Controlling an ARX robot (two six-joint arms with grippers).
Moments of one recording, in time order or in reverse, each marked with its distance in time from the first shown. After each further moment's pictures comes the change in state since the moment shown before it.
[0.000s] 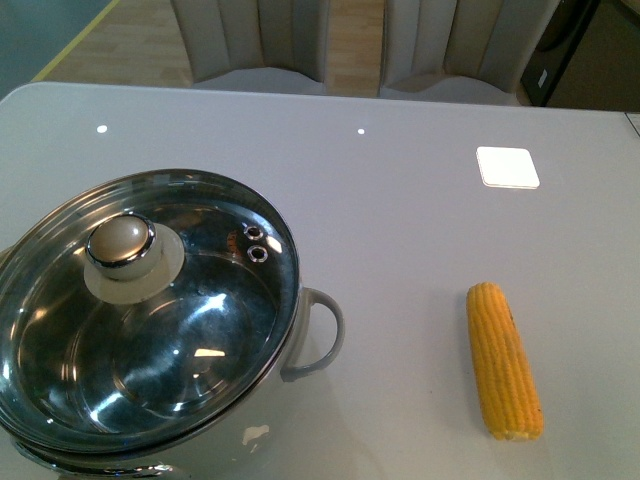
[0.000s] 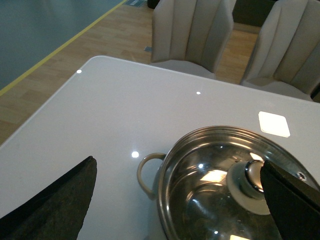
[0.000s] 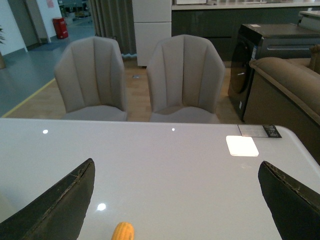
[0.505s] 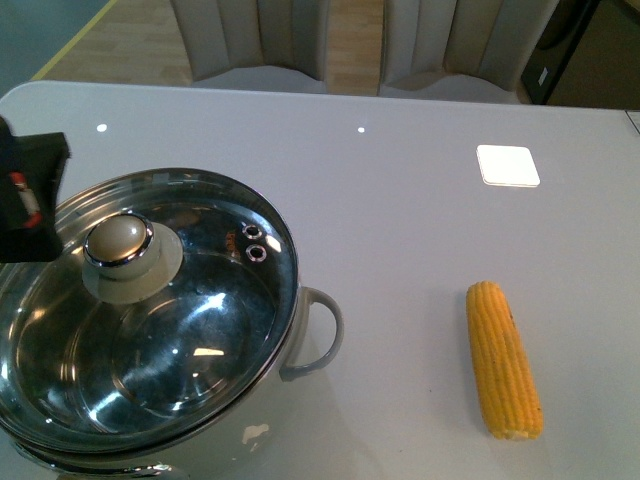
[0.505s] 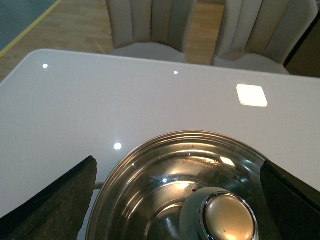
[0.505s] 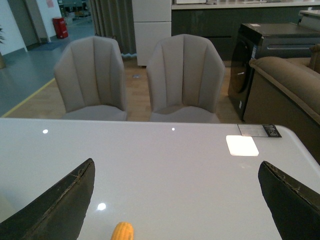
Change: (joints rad) left arm -0.116 1.073 0.130 0.878 0.027 0.026; right arm 0.000 0.000 0.000 0.000 0.000 0.000
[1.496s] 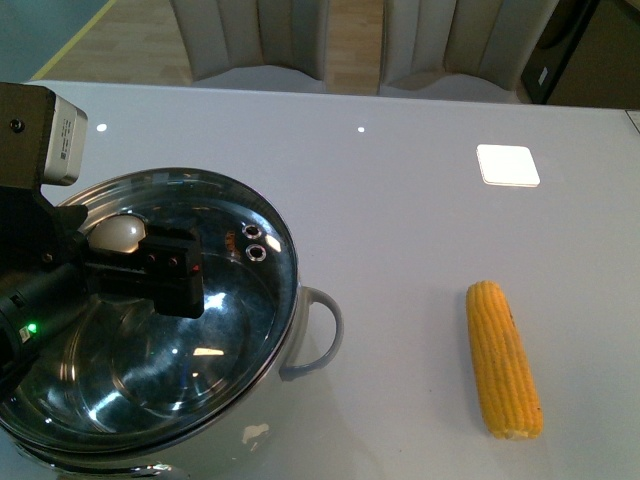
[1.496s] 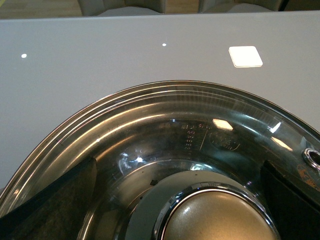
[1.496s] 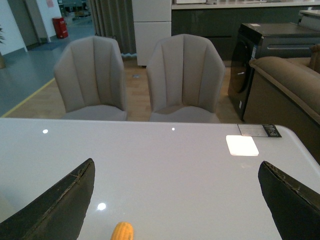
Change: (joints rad) left arm -0.076 0.618 0.130 0.378 0.018 0.063; right arm 0.000 0.000 0.000 0.000 0.000 0.000
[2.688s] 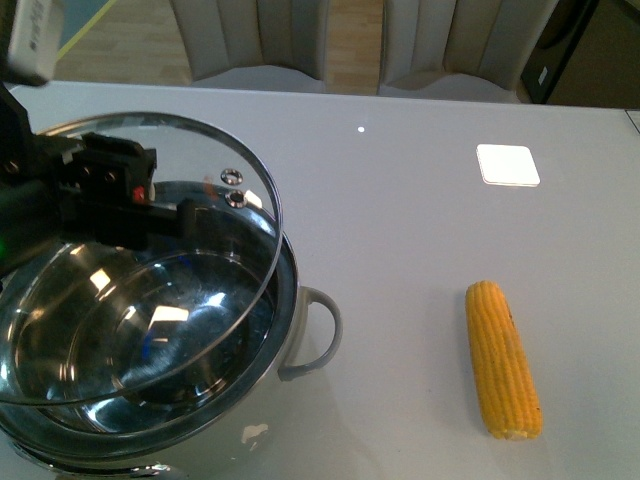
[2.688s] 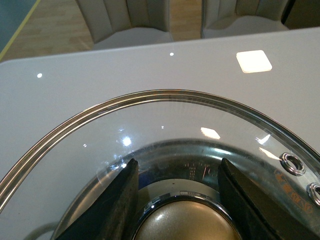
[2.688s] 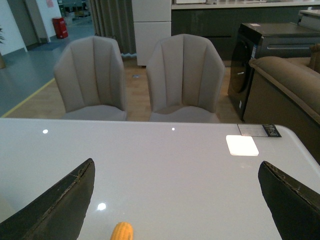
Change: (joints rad) left arm -0.012 -0.259 0.056 -0.264 -0.043 0.078; right arm 0.000 0.000 0.000 0.000 0.000 0.000
